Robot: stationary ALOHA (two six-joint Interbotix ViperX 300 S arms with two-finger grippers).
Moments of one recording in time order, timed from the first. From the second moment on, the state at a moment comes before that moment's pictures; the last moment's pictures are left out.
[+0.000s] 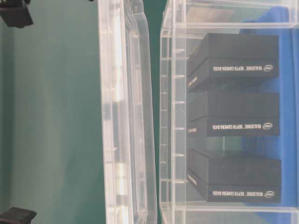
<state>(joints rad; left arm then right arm) 0.18 -0.46 0.58 0.02 0.98 0.09 -0.22 -0.47 0.58 -0.04 0.91 -0.12</state>
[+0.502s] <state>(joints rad) 0.00 -0.46 0.58 0.02 1.00 -0.06 0.02 -0.48 0.58 -0.19 0.95 0.14</state>
